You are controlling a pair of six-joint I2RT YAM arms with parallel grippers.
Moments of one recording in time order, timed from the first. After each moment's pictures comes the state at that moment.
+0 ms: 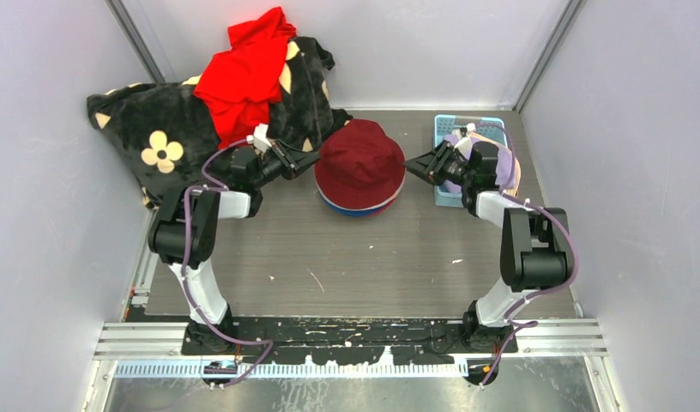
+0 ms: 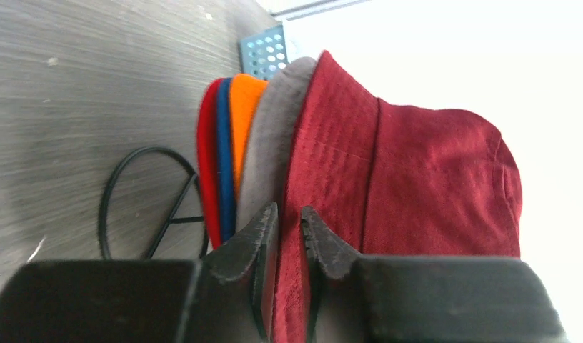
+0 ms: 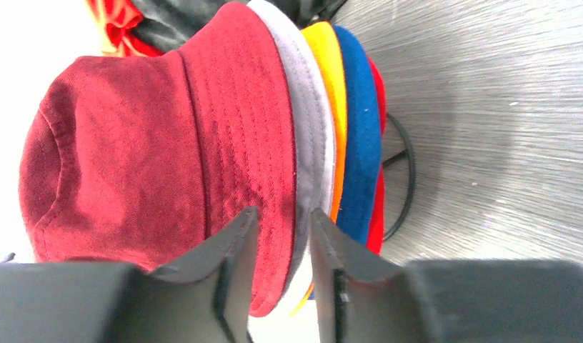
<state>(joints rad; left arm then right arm) -0.19 1.90 0.90 0.99 0.65 -1.25 -0.02 1.66 0.82 0.57 -0.82 0.93</state>
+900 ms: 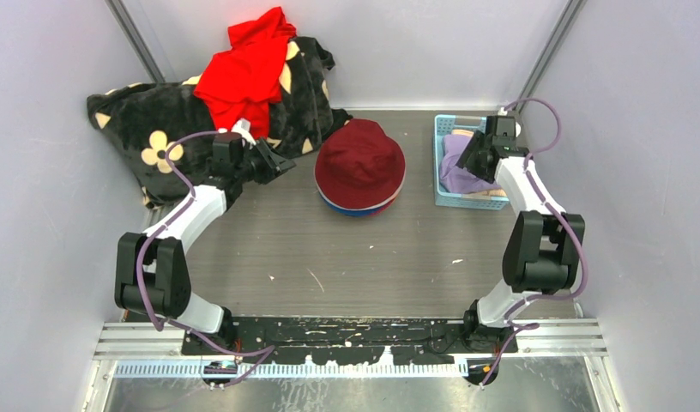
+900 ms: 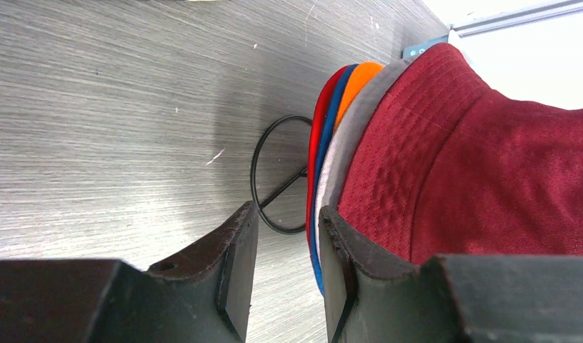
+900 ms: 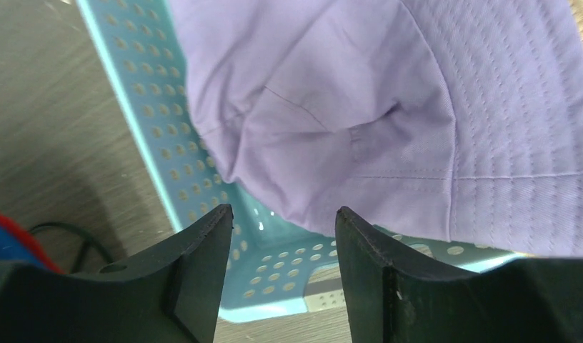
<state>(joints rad) -0.16 1.49 1.00 -0.01 0.34 -0.76 -0.09 1.60 1.25 -0.46 0.06 0.42</state>
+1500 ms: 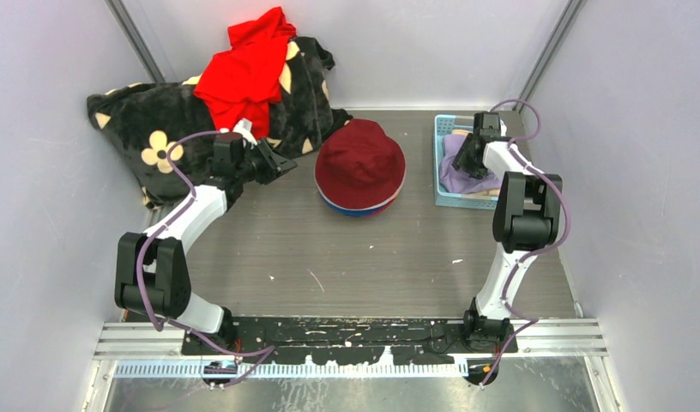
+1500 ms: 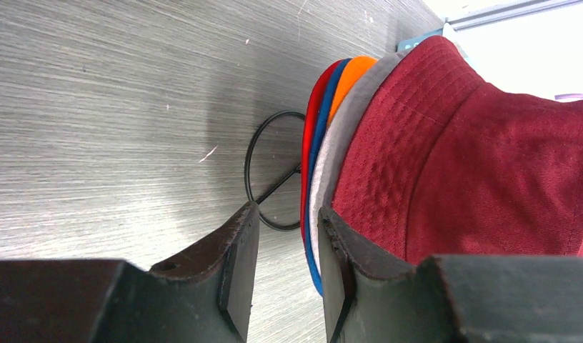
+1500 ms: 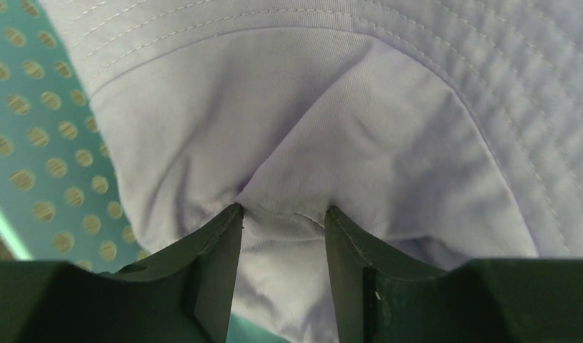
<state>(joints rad) -0.17 1.49 1.00 -0.01 0.35 -0.76 -0.09 1.94 1.43 -0.44 0.11 0.40</state>
